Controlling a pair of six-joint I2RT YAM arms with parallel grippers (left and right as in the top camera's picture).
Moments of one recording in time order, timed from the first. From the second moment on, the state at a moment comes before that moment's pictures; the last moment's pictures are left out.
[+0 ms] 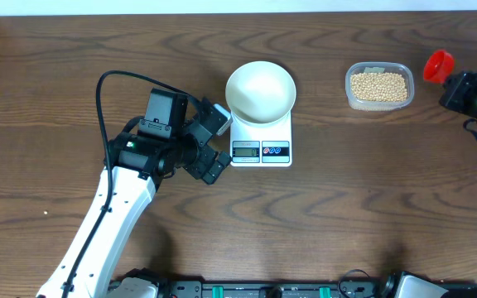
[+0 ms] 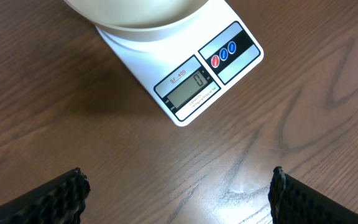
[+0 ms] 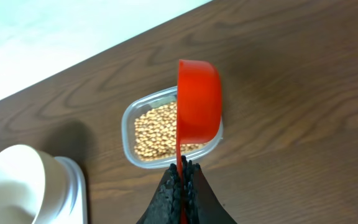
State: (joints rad) left arm -0.28 1.31 1.09 -0.87 0.30 0.38; right arm -0.34 1.38 1.32 -0.68 -0.33 0.13
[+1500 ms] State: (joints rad) left arm -0.28 1.31 1.09 -0.87 0.30 0.38; right arm -0.13 1.85 1.69 -0.95 -0.03 -0.17
